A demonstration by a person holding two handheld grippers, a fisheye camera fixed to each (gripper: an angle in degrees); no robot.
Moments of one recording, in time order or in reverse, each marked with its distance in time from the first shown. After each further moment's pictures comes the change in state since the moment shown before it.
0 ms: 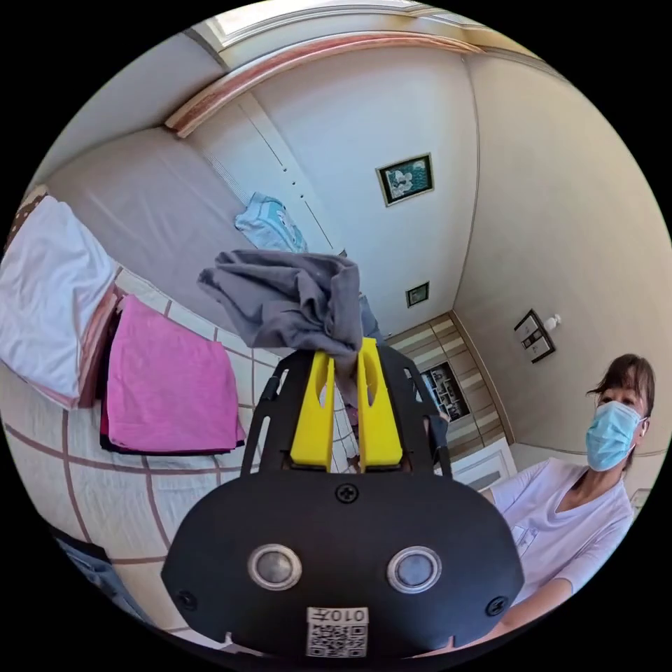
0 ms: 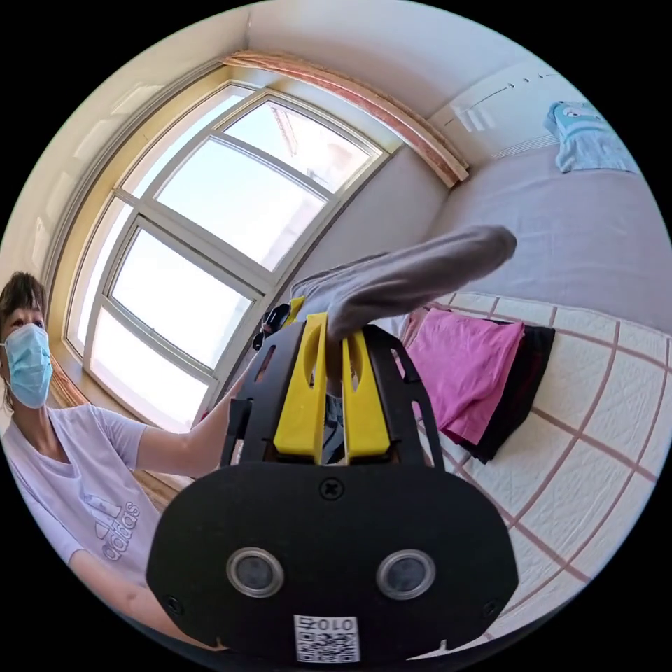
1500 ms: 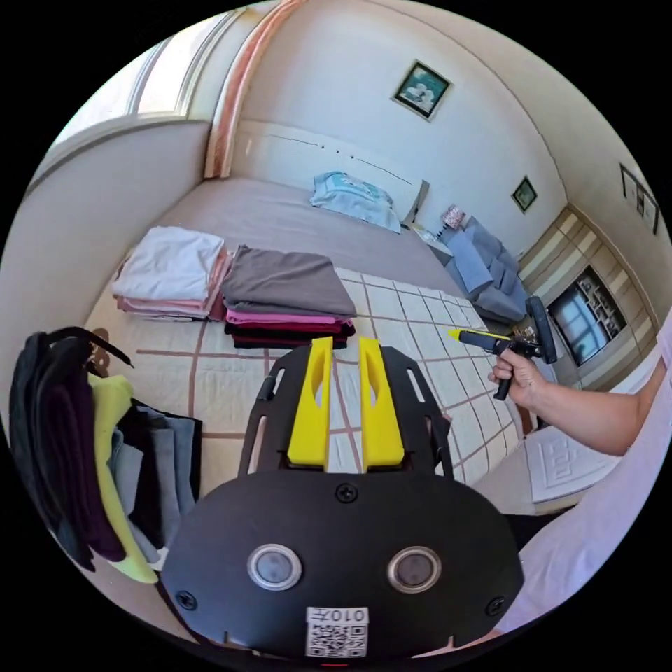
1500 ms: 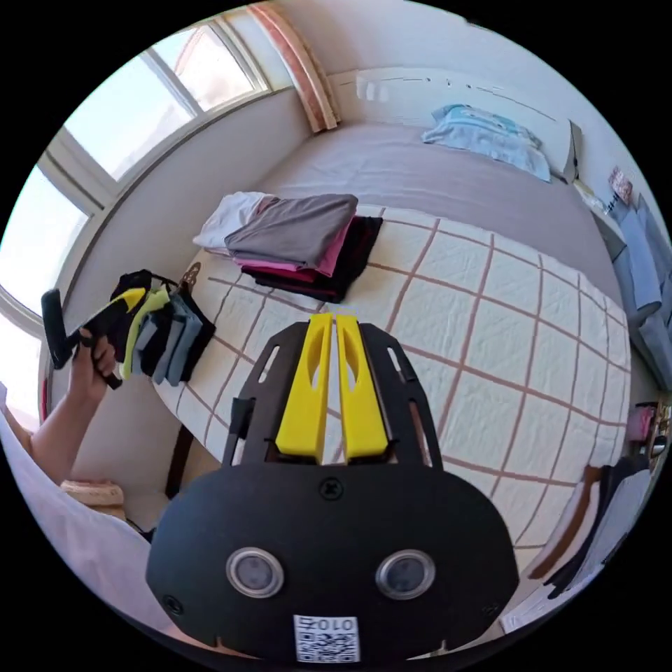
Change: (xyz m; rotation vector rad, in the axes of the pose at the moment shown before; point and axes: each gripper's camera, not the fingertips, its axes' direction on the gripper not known) left arm 0.289 0.192 -0.126 -0.143 -0.747 0.367; right arm -0.208 0.294 -0.035 -0.194 0.880 0.011
